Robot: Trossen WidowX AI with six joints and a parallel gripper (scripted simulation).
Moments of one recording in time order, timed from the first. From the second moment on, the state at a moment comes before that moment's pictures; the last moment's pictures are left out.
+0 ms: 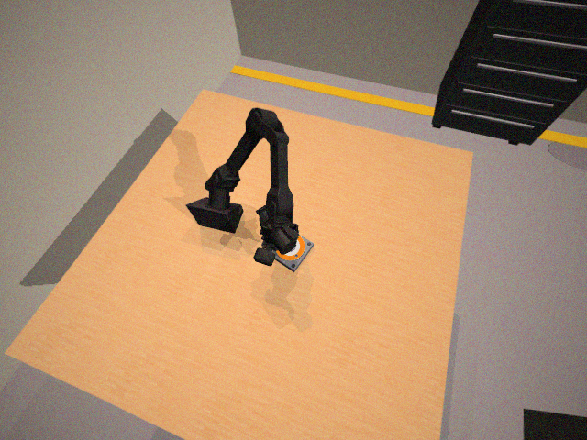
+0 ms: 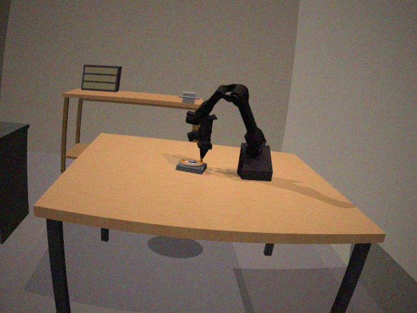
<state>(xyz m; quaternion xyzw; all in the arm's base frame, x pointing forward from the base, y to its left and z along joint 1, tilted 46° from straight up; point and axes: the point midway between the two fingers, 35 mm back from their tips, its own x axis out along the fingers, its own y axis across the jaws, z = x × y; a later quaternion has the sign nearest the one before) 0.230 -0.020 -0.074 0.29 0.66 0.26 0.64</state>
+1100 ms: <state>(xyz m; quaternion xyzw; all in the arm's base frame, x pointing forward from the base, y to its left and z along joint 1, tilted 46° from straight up) 0.223 -0.001 -0.055 0.29 0.67 0.26 0.64</state>
